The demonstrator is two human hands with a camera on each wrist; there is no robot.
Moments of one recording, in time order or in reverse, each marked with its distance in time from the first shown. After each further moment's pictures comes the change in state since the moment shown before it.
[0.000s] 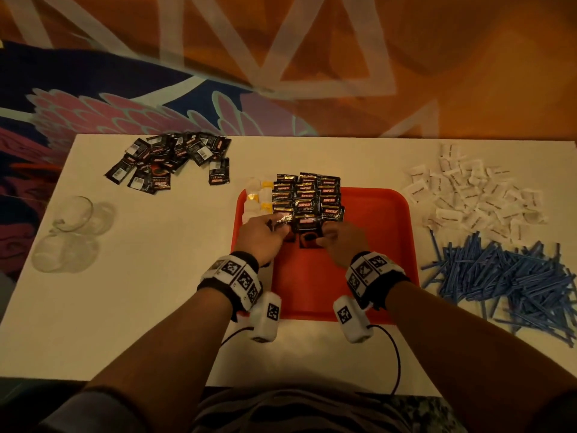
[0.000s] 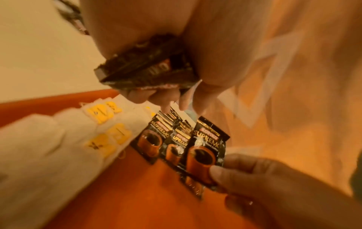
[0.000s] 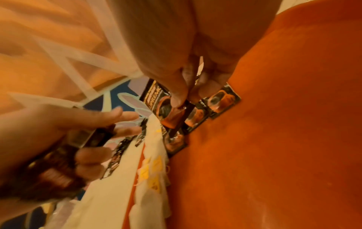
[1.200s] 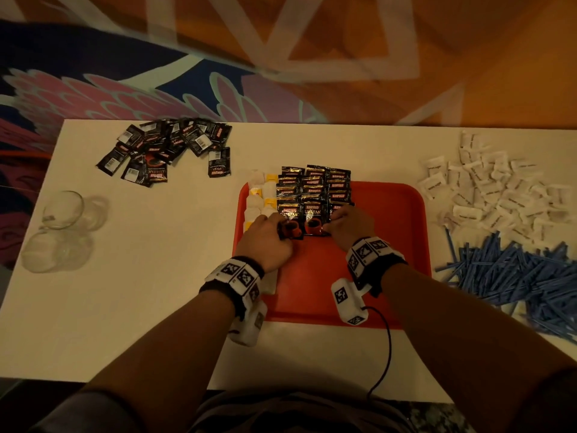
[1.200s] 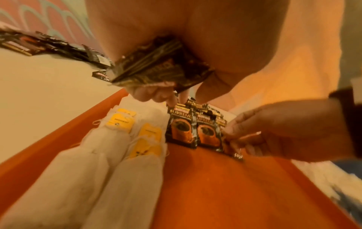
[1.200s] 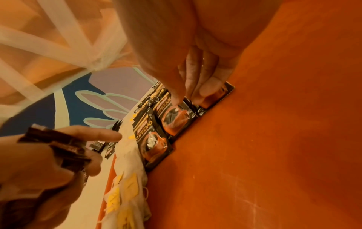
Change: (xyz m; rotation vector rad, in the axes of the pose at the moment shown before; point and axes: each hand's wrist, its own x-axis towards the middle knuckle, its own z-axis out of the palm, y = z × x) left_hand 0.028 -0.027 0.008 0.344 -0.146 0.107; right_hand 0.057 0.005 0.013 0.005 0.081 0.207
